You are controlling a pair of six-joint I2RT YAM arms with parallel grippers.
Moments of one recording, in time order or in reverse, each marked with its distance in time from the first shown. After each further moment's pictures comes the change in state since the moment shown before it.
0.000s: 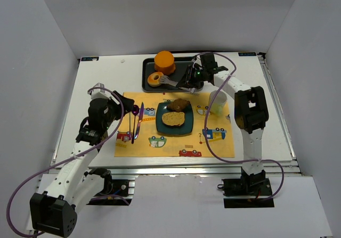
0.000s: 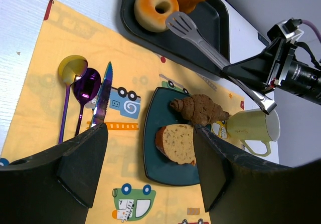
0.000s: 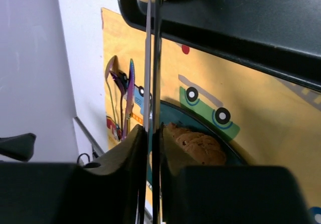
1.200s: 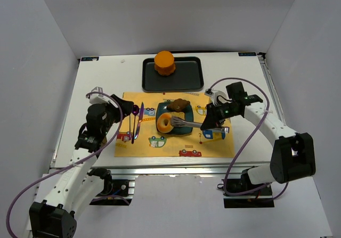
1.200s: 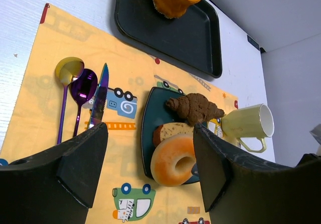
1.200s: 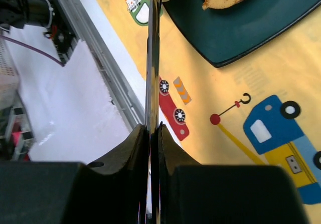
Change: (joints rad) left arm 0.000 -0.088 -0.064 0.039 0.005 0.004; right arm -0.078 -0.760 -0.753 -0.371 -0.240 -0.802
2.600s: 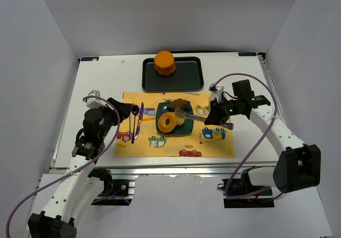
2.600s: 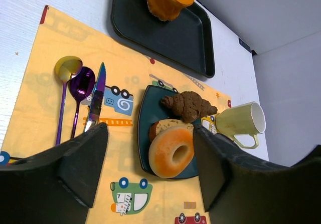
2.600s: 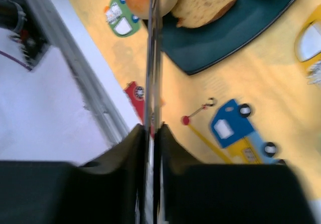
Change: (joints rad) left arm 0.000 -0.106 -0.022 -0.050 0.000 -0.007; right arm -0.027 -0.105 0.002 0.009 0.076 -0.083
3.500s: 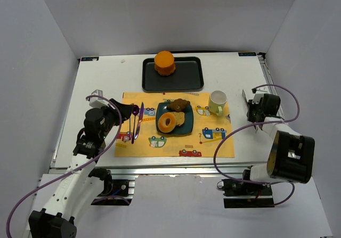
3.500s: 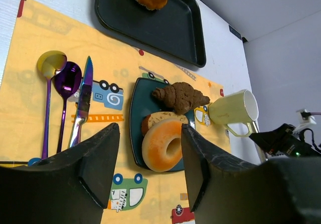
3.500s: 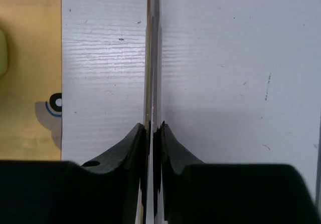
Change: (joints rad) left arm 0.000 0.021 -0.016 0.045 0.079 0.004; right arm -0.463 0.076 -0.353 0.714 0.652 0.039
